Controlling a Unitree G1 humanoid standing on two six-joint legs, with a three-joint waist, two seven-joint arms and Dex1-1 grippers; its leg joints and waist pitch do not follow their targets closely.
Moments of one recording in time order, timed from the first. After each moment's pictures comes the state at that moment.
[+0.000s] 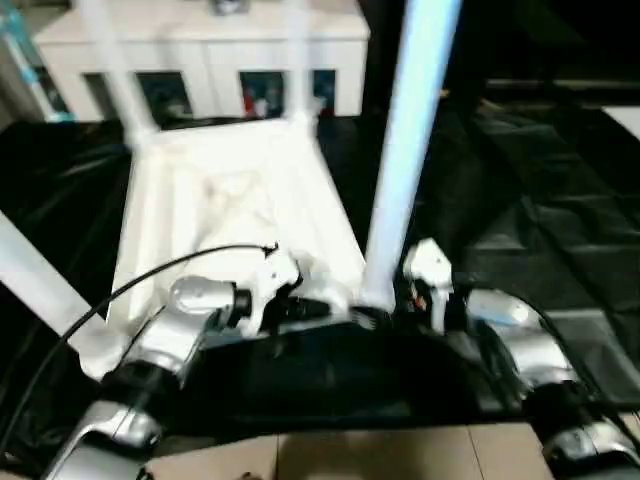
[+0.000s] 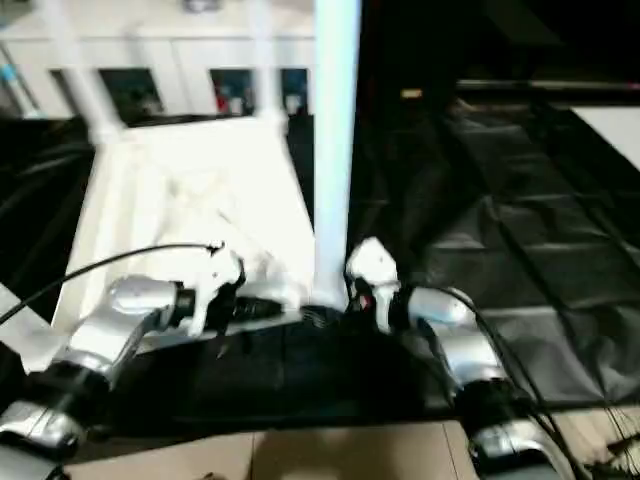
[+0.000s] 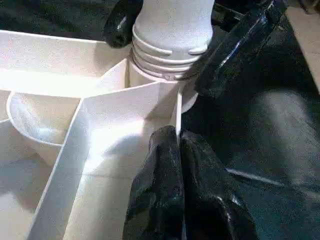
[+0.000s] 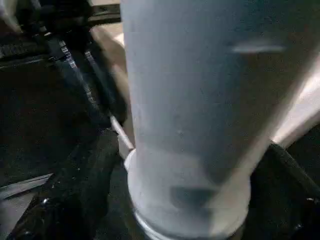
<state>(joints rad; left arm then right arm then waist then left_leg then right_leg) -0.48 0.33 -0.25 0.49 -0.06 0.12 -1.18 -0.43 -0.34 0.18 0.52 0.13 -0.03 1.07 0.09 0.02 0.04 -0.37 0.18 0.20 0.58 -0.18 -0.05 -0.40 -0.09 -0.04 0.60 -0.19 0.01</state>
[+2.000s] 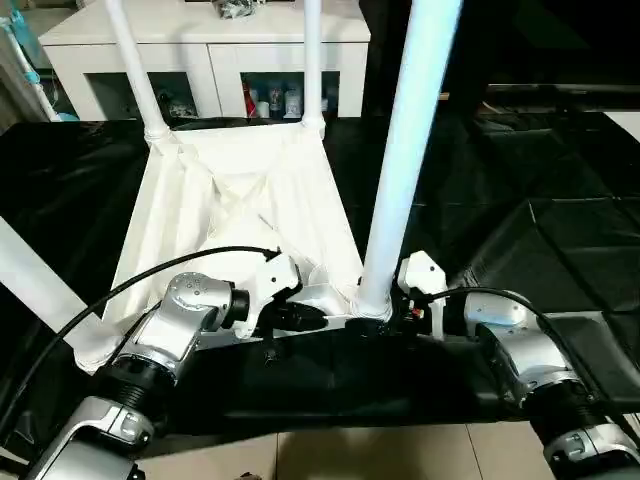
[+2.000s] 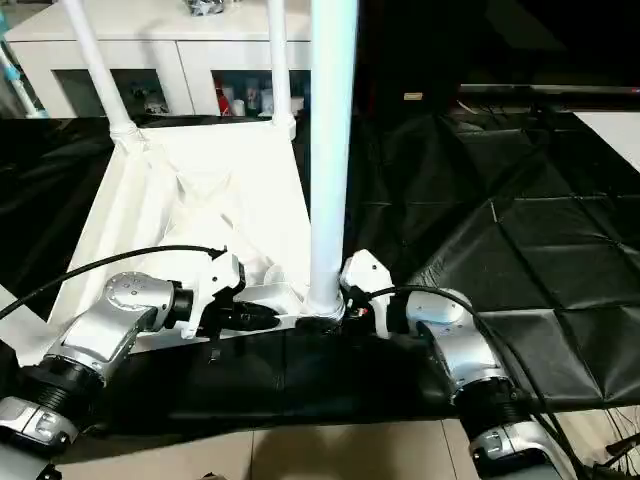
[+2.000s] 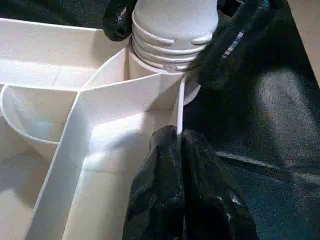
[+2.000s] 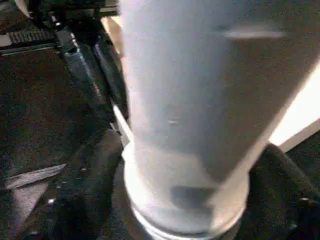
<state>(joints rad) -0.51 0.37 -0.29 0.49 -0.04 0.17 -1.18 -0.43 -0.33 0.20 0.53 0.11 -0.04 1.06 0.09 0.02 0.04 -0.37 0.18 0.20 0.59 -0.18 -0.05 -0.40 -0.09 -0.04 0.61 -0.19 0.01</state>
